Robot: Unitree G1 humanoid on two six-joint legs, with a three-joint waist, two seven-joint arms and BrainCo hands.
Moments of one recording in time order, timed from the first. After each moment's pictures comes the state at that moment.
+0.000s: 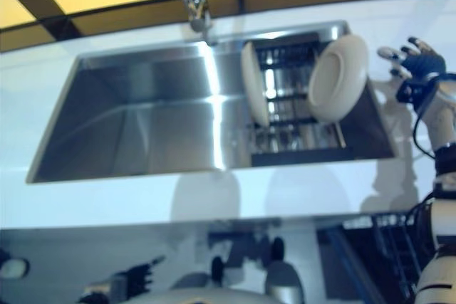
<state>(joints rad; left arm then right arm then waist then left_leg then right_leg) 0.01 0.32 -0.15 1.04 -0.39 0.32 -0.07 -0.83 -0.97 0.13 0.69 0.76 0.39 0.02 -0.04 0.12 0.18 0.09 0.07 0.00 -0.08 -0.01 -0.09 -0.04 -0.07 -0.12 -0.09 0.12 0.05</state>
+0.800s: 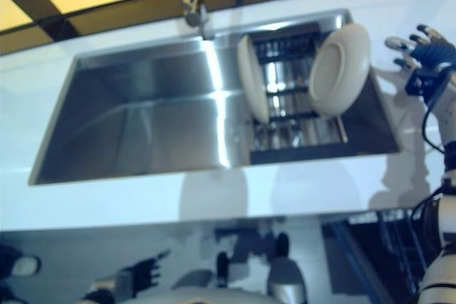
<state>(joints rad) 0.00 0.29 -0.15 1.03 -0.43 0.32 -0.07 -0.86 -0.99 0.13 0.69 0.73 0.40 0.04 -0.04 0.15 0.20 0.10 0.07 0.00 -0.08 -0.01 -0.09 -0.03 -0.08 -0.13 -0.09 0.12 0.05</state>
